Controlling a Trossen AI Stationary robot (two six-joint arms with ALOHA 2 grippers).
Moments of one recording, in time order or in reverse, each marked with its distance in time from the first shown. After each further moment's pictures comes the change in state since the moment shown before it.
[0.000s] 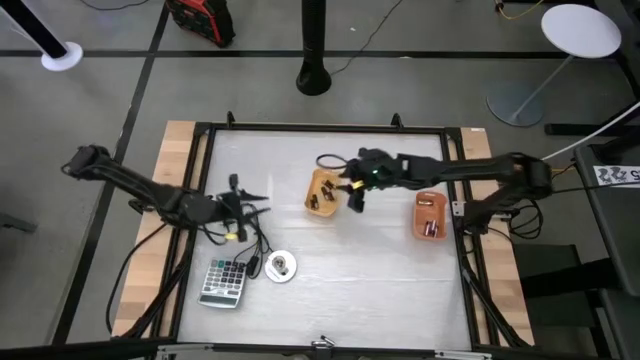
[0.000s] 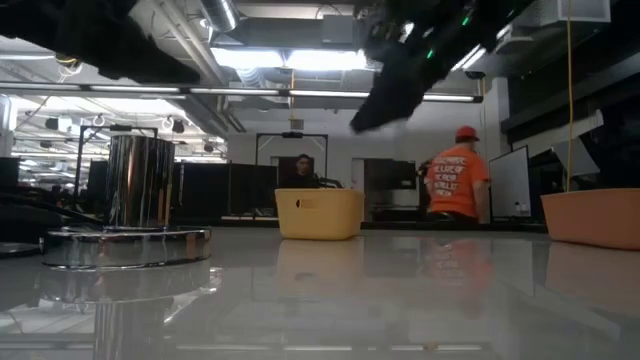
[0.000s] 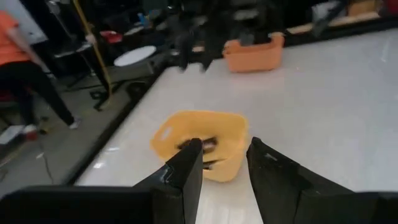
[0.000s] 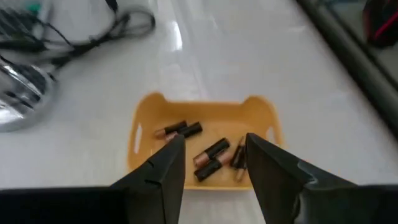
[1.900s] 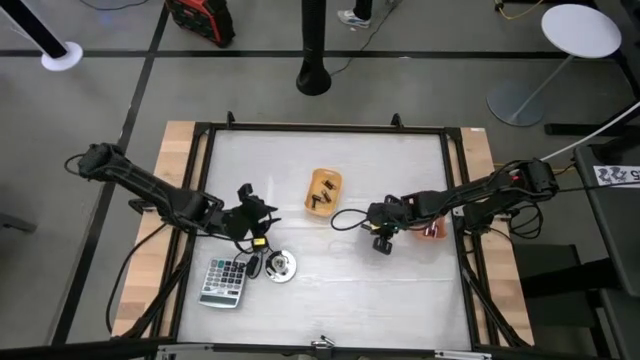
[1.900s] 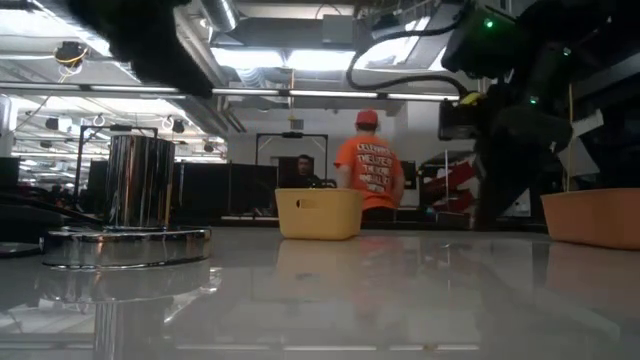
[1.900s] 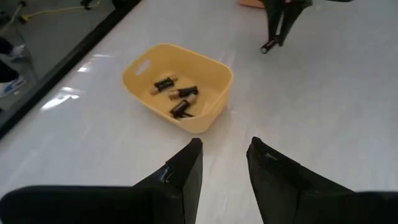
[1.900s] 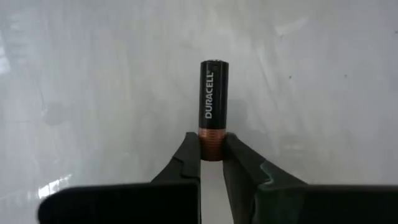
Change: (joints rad) left arm -0.017 0.338 0.388 -0.505 0.011 -0.509; right arm 0.275 -0.051 -0.323 -0.174 0.002 0.418
